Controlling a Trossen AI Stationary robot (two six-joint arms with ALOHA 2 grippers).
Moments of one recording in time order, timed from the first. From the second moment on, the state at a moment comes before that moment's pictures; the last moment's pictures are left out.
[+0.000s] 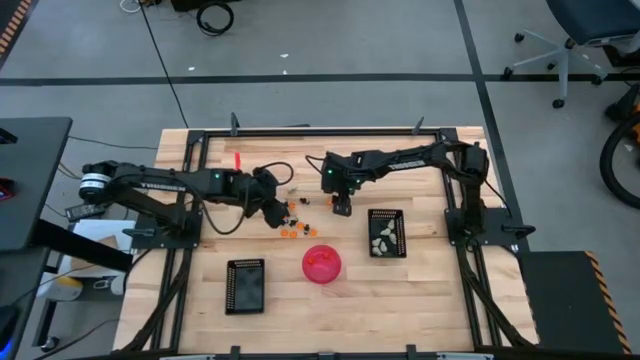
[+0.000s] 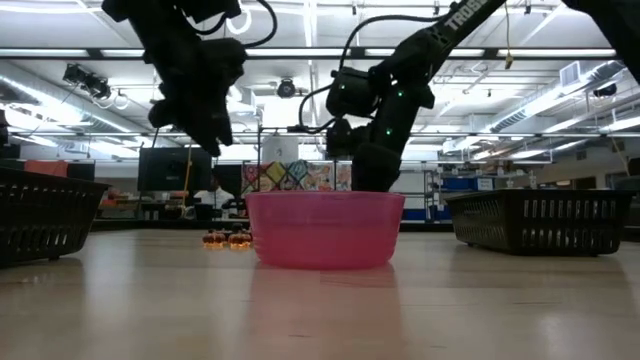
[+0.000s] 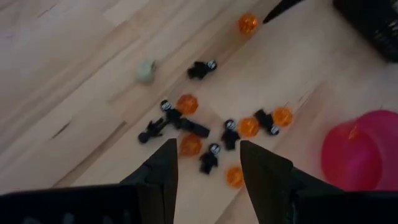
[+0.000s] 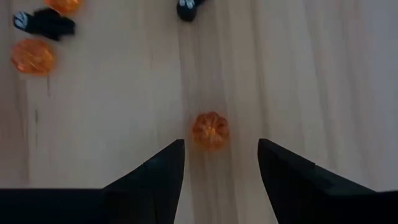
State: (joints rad) left arm 0.05 1.27 0.89 -0.63 -0.19 -0.69; right arm -0.28 1.94 1.27 -0.48 -0.12 -0.14
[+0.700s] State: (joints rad) left arm -0.03 1.23 0.89 -0.72 -0.15 -0.76; right arm -0.23 2.02 1.28 -0.42 -0.13 -0.24
